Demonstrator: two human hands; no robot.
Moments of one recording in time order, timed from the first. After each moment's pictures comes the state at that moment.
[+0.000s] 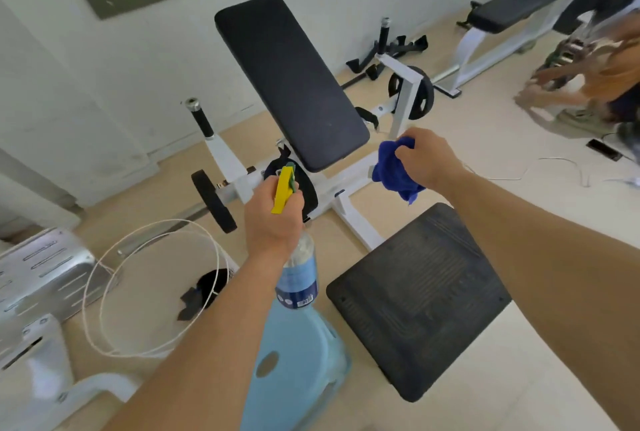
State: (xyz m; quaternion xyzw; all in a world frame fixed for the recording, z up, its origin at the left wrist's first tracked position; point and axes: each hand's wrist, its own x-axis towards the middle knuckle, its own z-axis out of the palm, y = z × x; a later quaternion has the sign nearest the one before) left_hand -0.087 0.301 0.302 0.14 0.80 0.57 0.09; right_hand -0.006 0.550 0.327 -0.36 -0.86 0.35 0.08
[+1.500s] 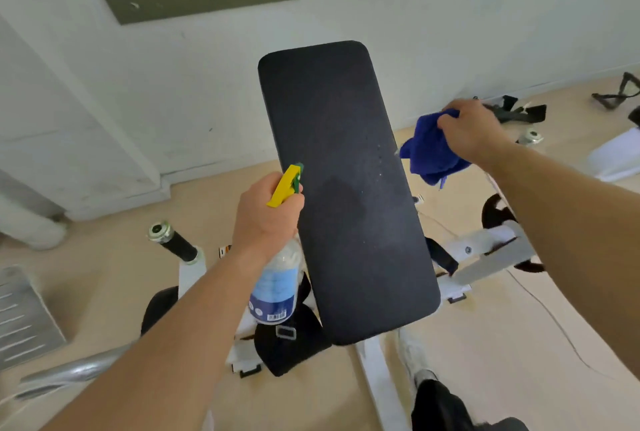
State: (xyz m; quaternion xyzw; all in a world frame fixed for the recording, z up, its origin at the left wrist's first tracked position) left_hand -0.565 0.571 0.263 0.05 0.84 0.53 0.08; right_hand -0.571 0.895 0.298 -0.27 -0.91 0.31 0.07
